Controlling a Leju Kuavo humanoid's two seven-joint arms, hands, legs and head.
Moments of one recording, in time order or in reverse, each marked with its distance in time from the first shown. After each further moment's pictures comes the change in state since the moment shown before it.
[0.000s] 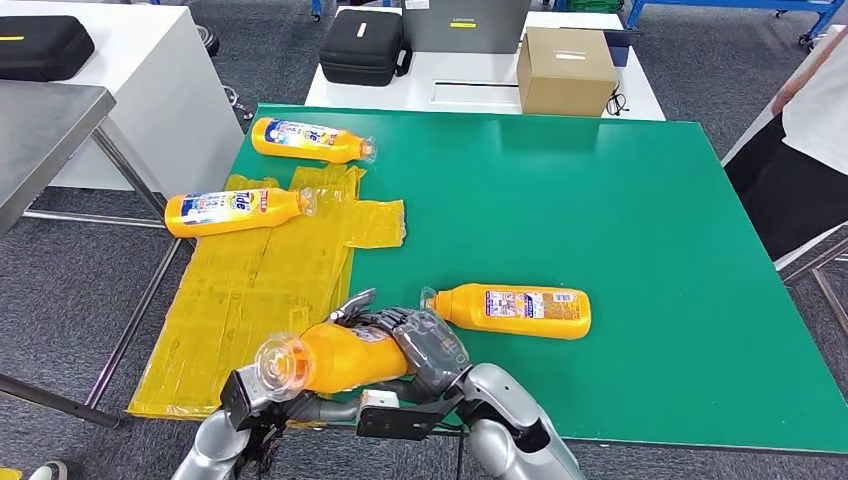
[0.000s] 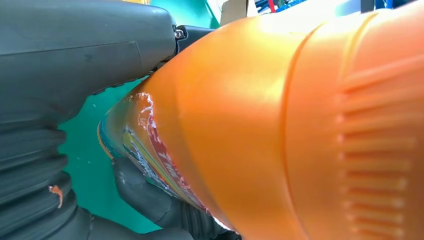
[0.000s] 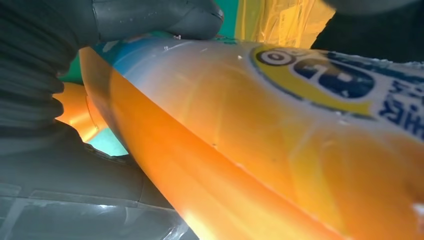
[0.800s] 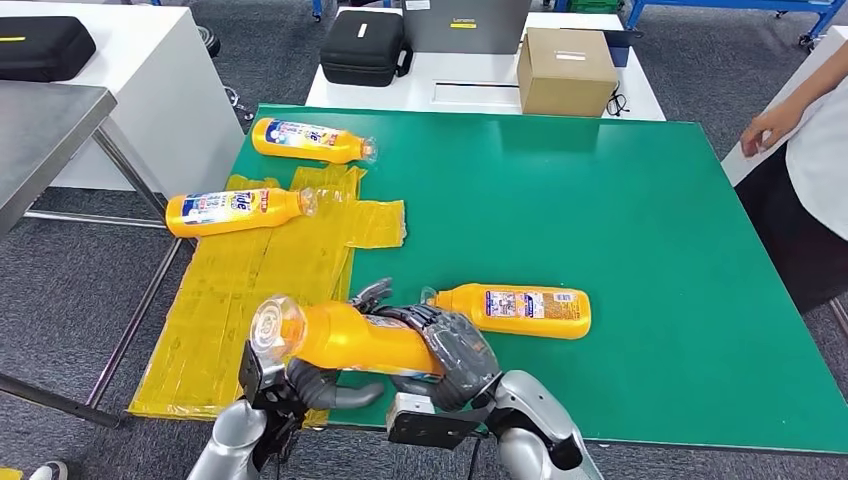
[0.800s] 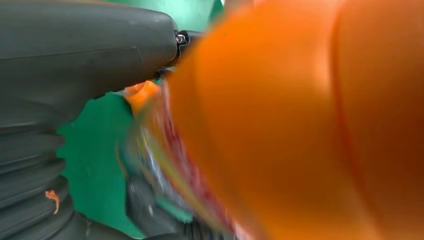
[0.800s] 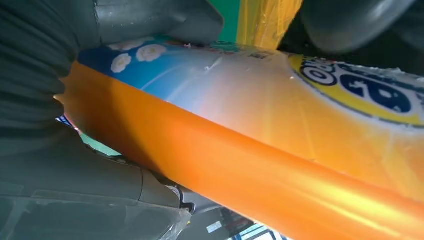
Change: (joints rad) left arm -0.052 -0.073 0.027 0.075 0.096 -0.037 0.111; right arm 0.088 -0.017 -0.083 -0.219 -0.036 0.064 -0.065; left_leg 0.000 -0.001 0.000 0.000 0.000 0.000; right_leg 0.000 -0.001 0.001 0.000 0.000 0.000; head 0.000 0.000
